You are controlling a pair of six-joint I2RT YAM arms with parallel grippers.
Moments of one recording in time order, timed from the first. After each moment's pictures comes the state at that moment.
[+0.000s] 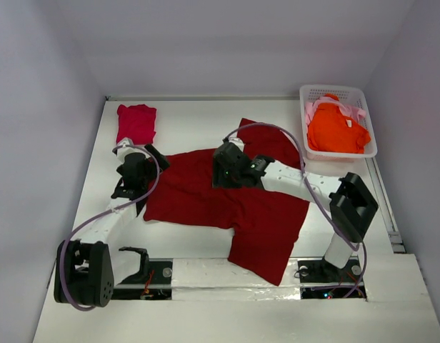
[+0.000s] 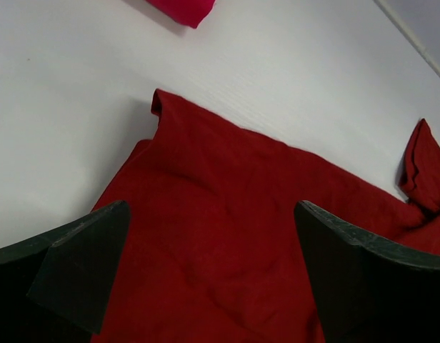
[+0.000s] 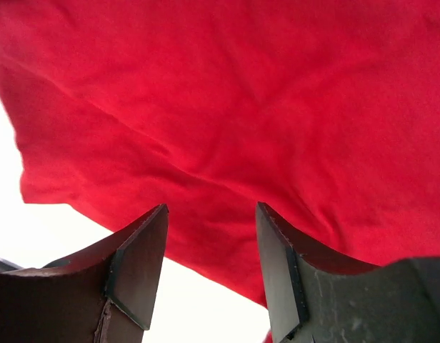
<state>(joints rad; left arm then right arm) -0.12 1.12 0.51 0.12 -0.20 -0.68 0.92 1.73 1.31 -0.48 0.21 0.82</state>
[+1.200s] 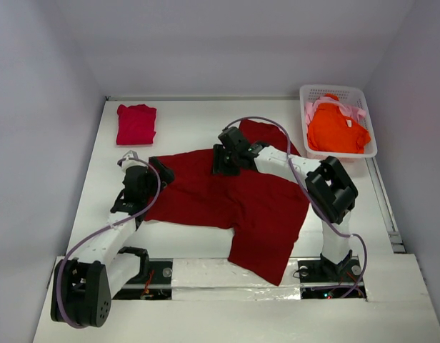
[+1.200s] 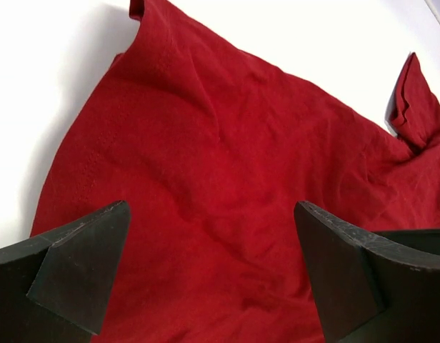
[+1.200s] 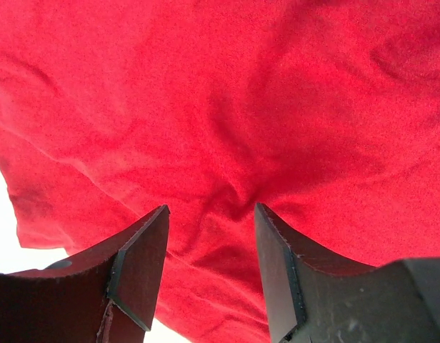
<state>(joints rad) -0.14 0.97 0.38 0.05 -0.09 -0.74 0.75 1.96 1.46 -0.38 -0.01 0.70</state>
